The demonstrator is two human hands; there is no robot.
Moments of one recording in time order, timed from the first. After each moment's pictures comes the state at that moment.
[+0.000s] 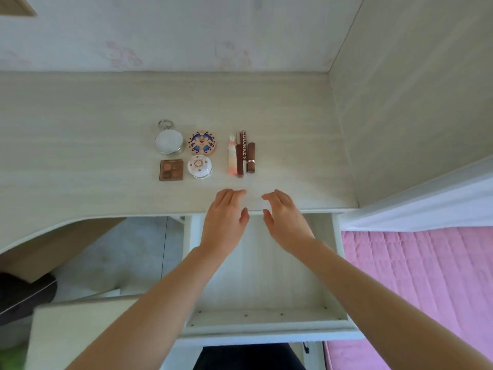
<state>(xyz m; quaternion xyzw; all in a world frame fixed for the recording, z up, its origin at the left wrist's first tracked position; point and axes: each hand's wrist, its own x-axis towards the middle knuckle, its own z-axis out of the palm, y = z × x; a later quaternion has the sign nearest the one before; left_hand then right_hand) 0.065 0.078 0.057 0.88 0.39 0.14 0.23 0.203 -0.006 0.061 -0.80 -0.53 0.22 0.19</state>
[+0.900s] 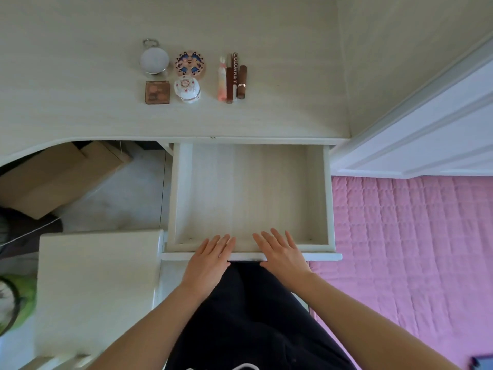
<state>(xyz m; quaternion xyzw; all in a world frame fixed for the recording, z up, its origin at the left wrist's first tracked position) -0.085 -0.128 -0.037 0.94 0.28 -0.11 0.15 0.114 -0.228 -0.028 -0.72 -0.63 0.28 -0.08</state>
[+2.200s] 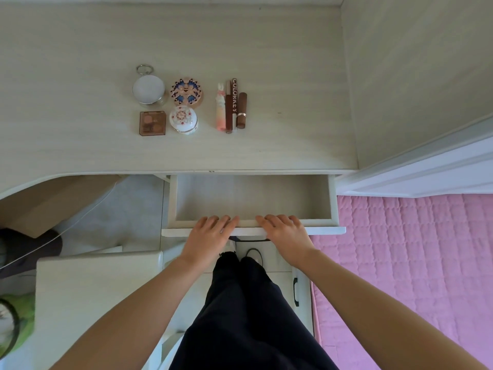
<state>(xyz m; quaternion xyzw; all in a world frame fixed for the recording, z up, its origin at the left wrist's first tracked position) -0.014 -0.003 -0.036 0.97 0.22 -0.09 0.08 0.189 -0.122 -0.041 -0.72 -0.66 0.20 -0.07</state>
